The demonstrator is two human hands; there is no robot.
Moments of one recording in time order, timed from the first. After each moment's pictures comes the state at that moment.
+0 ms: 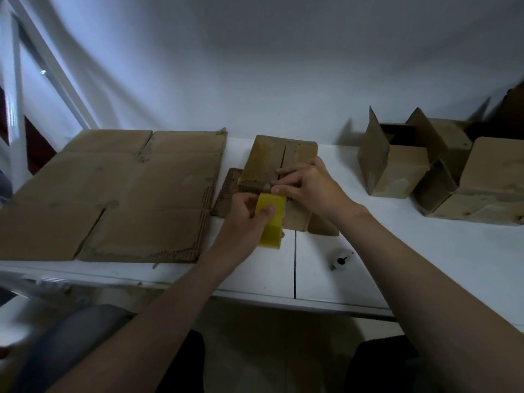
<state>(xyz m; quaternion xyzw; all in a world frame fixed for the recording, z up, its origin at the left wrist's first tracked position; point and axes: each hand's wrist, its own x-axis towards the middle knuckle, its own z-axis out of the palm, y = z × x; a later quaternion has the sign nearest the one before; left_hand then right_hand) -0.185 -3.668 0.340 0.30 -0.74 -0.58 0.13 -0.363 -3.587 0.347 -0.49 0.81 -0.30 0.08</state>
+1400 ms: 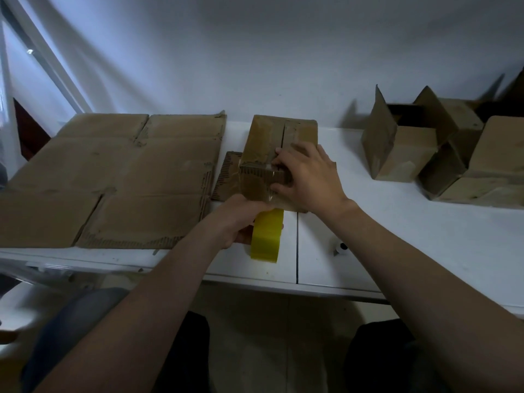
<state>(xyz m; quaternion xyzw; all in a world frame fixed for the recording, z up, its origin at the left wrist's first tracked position) -0.195 -3.696 0.335 0.36 -0.65 -0.67 -0.07 -0.356 -3.593 0.313 -0.52 0.83 -0.16 -0.14</state>
